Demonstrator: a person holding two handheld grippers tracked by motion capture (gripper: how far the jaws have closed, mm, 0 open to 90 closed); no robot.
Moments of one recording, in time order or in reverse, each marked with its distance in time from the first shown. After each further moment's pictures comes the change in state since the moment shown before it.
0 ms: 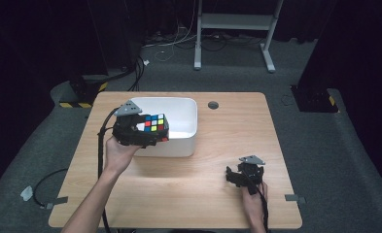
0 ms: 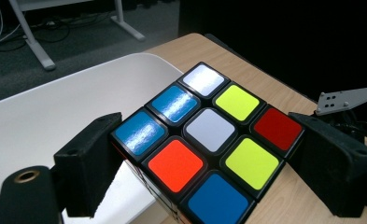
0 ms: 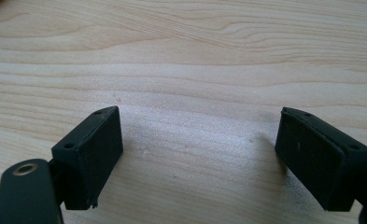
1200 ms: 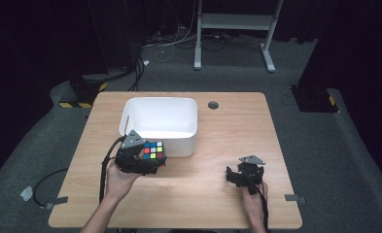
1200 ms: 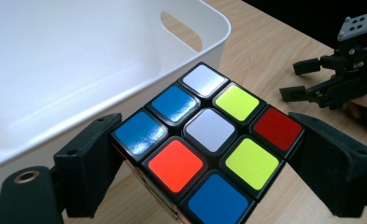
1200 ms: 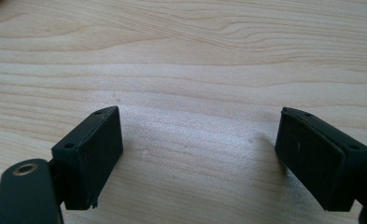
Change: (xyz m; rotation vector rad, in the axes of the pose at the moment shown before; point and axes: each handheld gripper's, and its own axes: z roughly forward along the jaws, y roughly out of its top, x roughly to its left) left arm -0.024 -0.070 0.004 0.092 0.055 0.014; right arm 0.000 0.000 0.000 0.000 -0.001 0.004
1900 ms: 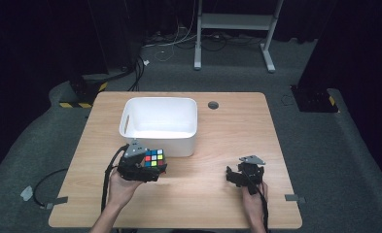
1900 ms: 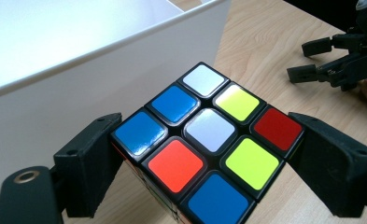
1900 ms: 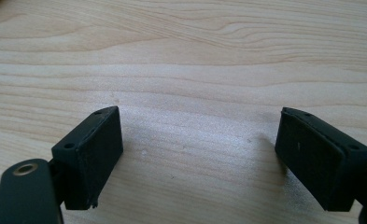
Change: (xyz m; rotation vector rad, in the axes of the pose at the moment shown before) left arm -0.004 -0.030 0.014 0.021 0.009 -0.017; right arm 0.000 0.000 0.000 0.001 -0.003 0.001
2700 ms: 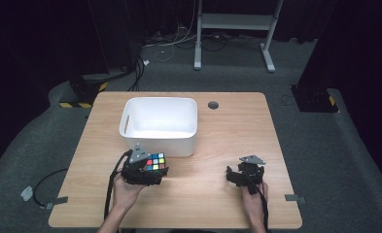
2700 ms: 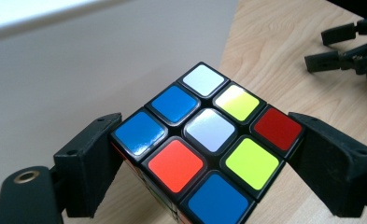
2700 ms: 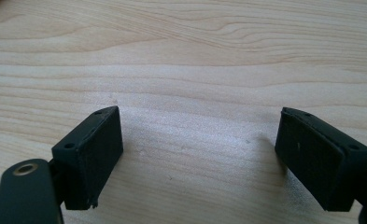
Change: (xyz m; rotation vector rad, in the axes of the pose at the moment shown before) left arm -0.002 -0.018 0.014 0.004 0.045 -0.007; right arm -0.001 0.000 0.000 0.001 -0.001 0.004
